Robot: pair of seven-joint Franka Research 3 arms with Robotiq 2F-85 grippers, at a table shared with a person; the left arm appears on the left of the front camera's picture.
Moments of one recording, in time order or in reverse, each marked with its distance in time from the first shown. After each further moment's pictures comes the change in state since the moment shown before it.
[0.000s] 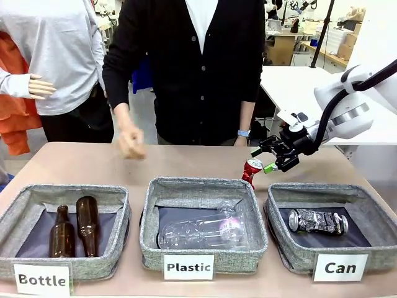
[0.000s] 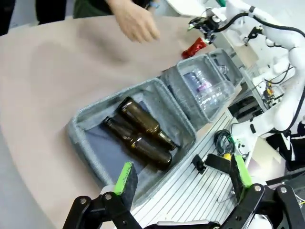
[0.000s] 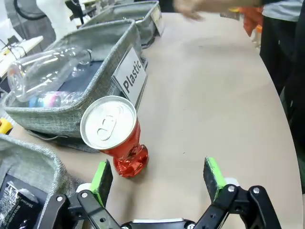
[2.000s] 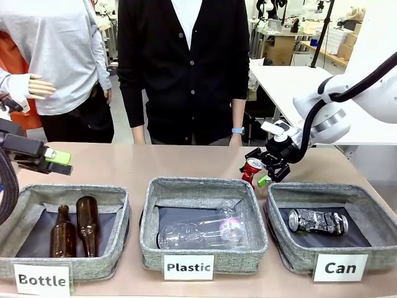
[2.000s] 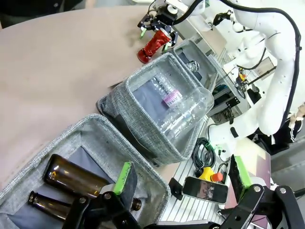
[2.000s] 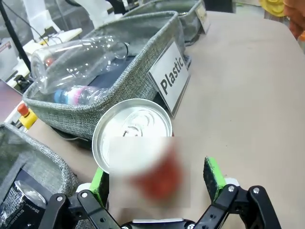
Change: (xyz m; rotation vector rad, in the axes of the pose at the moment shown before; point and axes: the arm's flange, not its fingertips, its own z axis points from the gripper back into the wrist) left arm 0.032 -0.020 -0.198 -0.192 0.083 -0.043; right arm -0.010 -0.004 -0.051 0.240 -0.001 0.004
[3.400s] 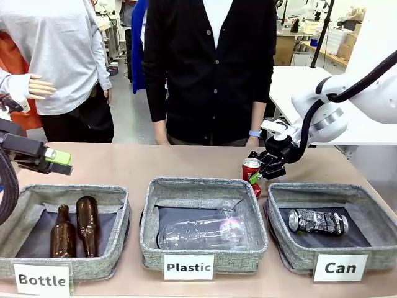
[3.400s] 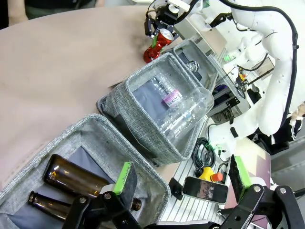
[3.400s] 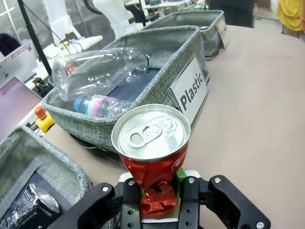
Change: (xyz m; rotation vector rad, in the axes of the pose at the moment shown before) left arm 0.000 0.000 0.000 0.000 0.000 0.000; right arm 0.006 -0.001 -0.003 0.099 -0.054 0.022
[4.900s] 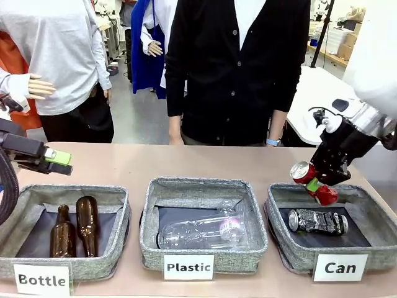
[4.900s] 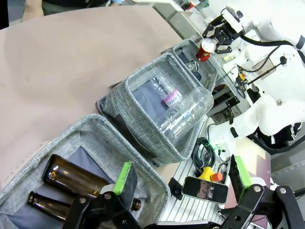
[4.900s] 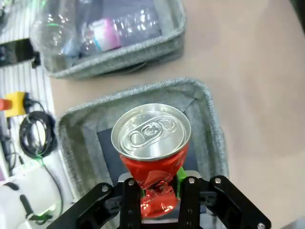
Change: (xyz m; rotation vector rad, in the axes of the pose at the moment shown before) left arm 0.000 0.000 0.000 -0.001 0.001 -0.001; right arm 0.144 0.229 -0.012 -0.623 0.735 -0.463
